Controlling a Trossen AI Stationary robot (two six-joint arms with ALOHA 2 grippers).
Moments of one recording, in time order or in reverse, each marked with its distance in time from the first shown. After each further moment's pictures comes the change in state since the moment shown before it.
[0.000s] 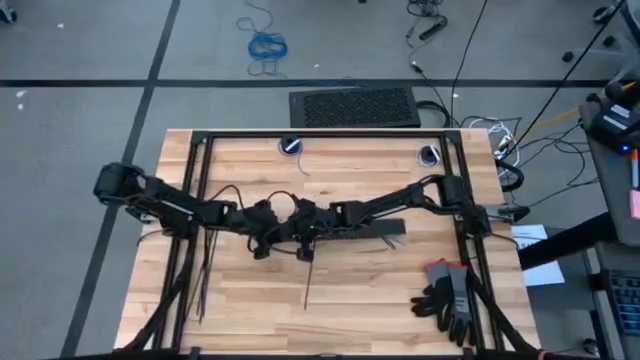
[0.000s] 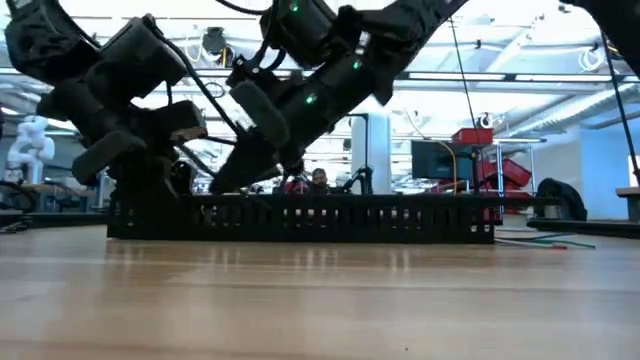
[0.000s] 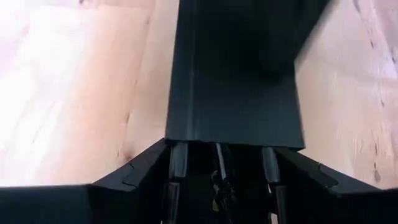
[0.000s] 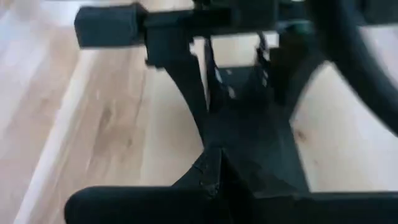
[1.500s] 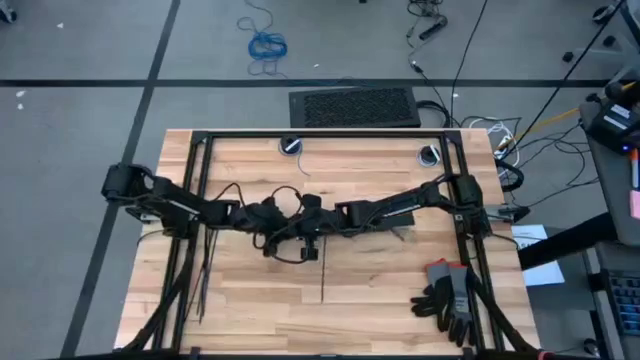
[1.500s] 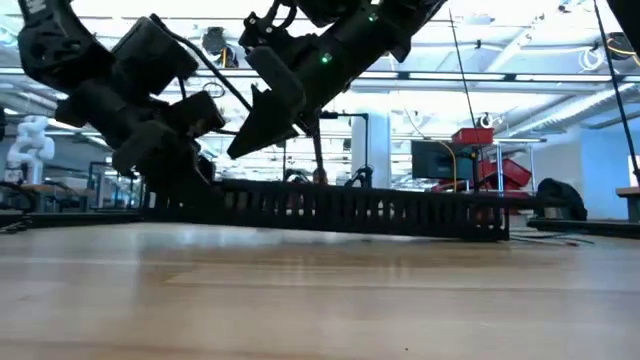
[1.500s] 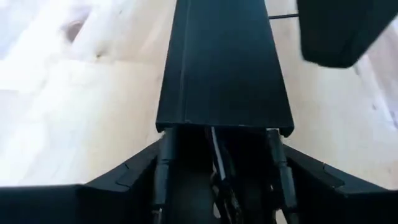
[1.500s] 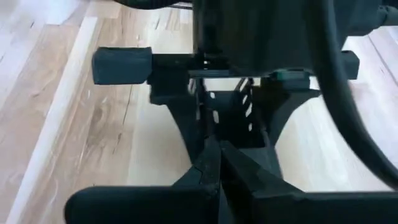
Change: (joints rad) left arm 0.009 0.045 0.016 0.187 -0.014 0.016; right arm 0.041 -0.155 -0.002 -0.139 0.179 -0.091
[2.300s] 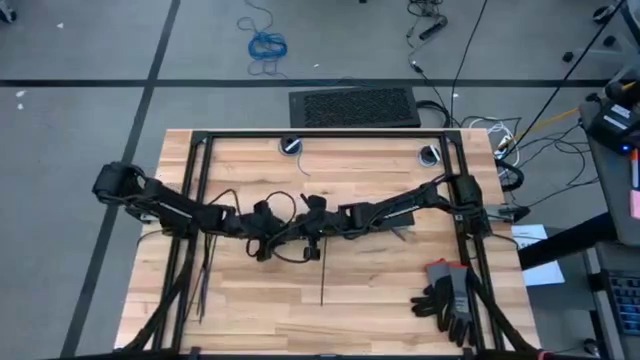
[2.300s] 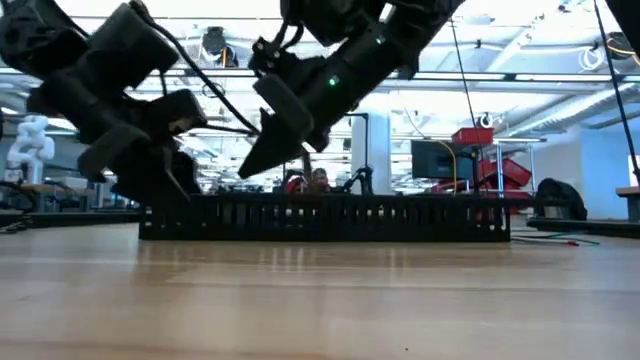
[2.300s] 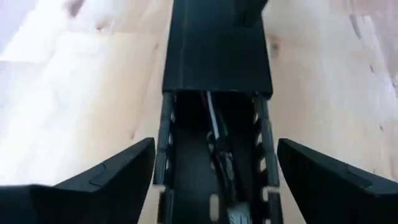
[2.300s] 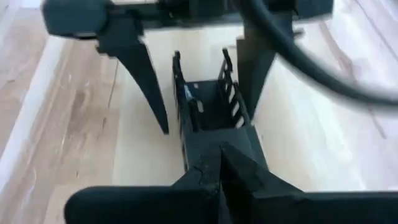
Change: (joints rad) left arm -0.121 -0.110 -0.047 -0.137 -0.170 -0.072; right arm -0.002 0.004 -0.115 0.113 0.024 0.063
